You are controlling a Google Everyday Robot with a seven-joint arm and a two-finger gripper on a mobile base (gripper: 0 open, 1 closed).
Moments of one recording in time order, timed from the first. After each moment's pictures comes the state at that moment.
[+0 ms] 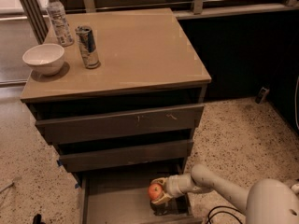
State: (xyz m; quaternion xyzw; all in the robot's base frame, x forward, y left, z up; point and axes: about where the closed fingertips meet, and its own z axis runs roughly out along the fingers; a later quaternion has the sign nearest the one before) arm 0.520 -0.035 0.227 -0.62 0.63 0.33 0.34
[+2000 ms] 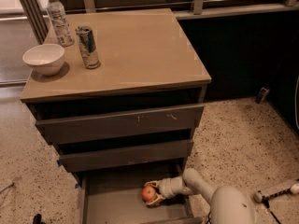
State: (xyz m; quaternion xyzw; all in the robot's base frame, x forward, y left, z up) arm 0.547 -0.008 0.128 -0.64 0.57 0.34 0.38
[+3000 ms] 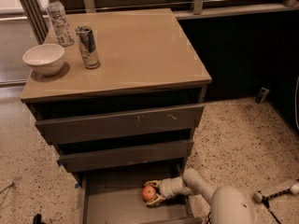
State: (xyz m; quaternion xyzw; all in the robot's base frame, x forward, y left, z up) arm 0.547 -0.008 0.128 -0.64 0.57 0.34 0.38
